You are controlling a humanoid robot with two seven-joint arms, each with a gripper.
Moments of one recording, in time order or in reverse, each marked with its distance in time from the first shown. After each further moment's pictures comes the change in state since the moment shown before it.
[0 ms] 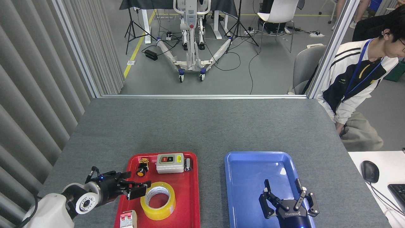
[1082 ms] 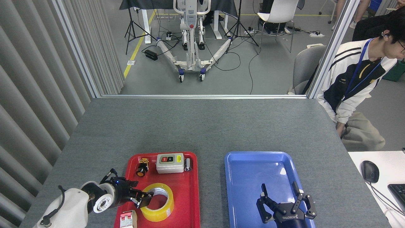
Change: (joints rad) left arm -0.118 -0.055 -0.187 0.145 -0.165 0.005 -0.070; right arm 0.013 0.002 0.011 0.007 0.059 -0.004 0.004
